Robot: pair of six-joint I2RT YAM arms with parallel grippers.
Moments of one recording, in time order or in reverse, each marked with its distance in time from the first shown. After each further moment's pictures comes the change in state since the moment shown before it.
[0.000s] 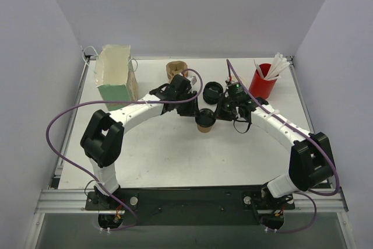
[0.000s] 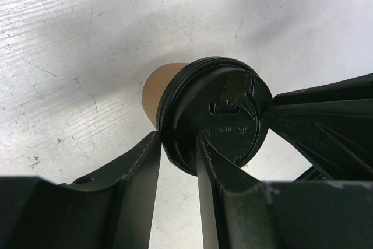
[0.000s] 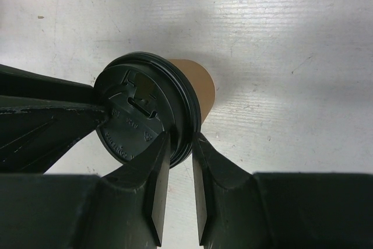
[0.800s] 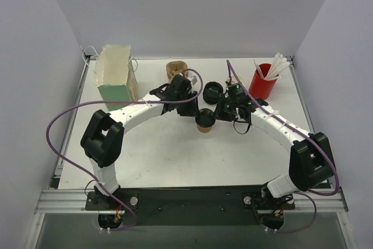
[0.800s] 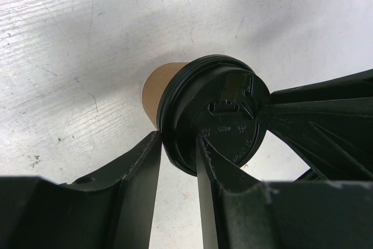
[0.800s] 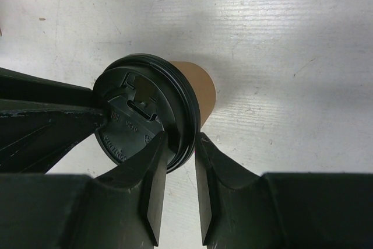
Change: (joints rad) left arm -0.005 0.000 0.005 -0.008 -0.005 0.000; right arm -0.001 0.000 -0.021 0.034 -0.005 0.008
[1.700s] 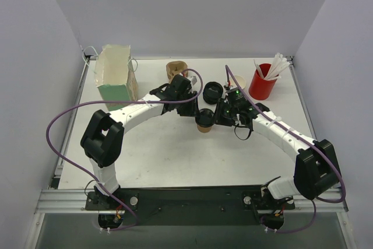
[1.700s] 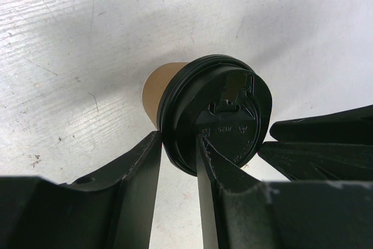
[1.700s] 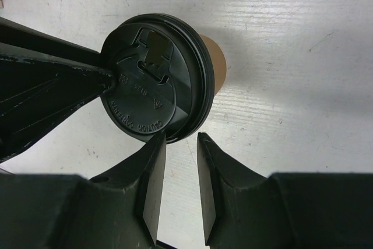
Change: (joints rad) left arm 0.000 0.000 0.000 -0.002 -0.003 0.000; right arm 0.043 -0.079 -0.061 -0.010 -0.003 0.001
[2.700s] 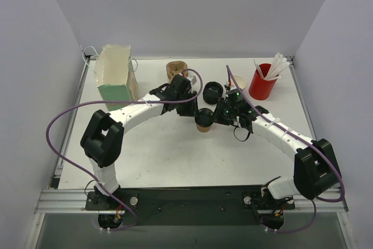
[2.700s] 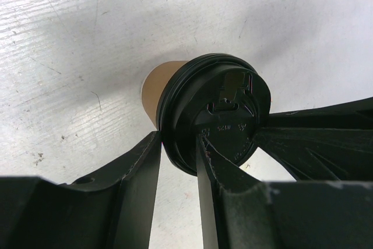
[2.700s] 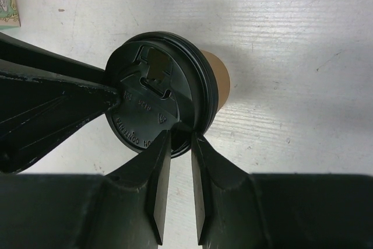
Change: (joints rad) left arm 0.000 0.000 0.000 -0.004 -0.004 0.000; right arm 0.005 0.005 -0.051 0.120 0.007 0.027
